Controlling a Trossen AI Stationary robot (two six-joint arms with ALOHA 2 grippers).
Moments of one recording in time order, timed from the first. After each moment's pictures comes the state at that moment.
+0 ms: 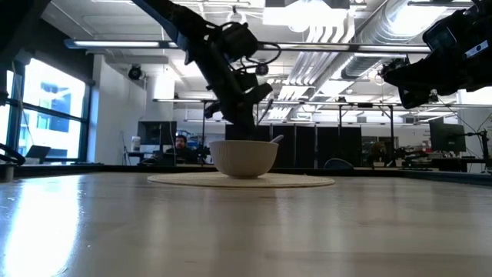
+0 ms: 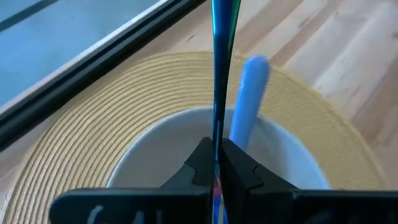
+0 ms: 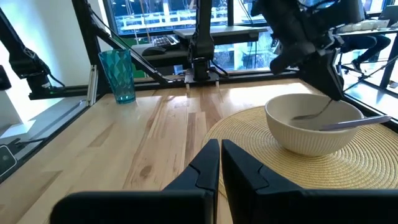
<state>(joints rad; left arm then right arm) 0.35 1.87 1.38 -0.30 -0.22 -0.35 -0.03 0.16 0.01 0.09 -0.03 0.09</state>
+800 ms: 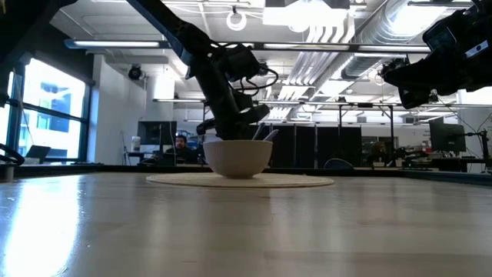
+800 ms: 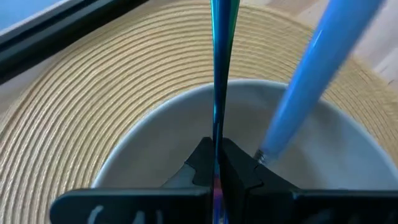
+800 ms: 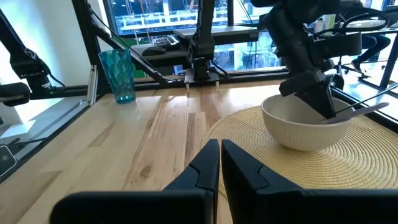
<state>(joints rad) 0.39 1.95 1.38 -0.35 -0.22 -0.48 -0.03 0.16 0.01 0.09 -0.03 0.09</state>
